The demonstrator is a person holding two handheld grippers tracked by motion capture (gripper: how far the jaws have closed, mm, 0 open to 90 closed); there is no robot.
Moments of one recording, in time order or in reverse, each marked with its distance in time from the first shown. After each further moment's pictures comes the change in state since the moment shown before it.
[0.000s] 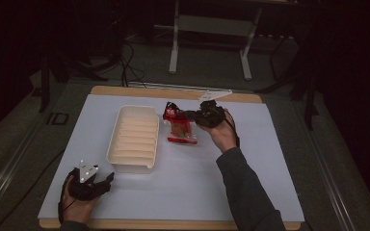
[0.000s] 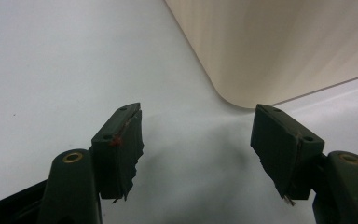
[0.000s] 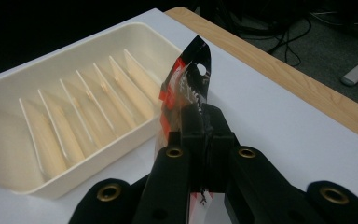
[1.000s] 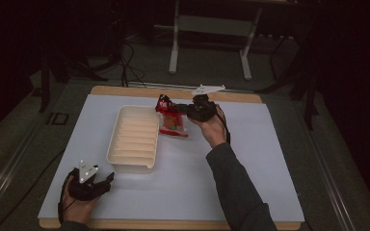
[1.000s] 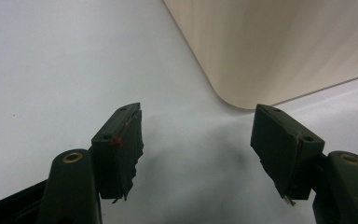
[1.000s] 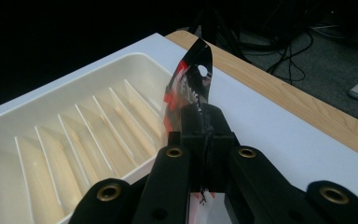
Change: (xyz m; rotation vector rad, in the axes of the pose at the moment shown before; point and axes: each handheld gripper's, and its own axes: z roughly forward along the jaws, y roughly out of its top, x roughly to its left) left arm 0.000 0.000 -0.001 -0.004 -0.003 -0.002; right arm -0.001 0.015 0.024 -0.072 0.016 0.032
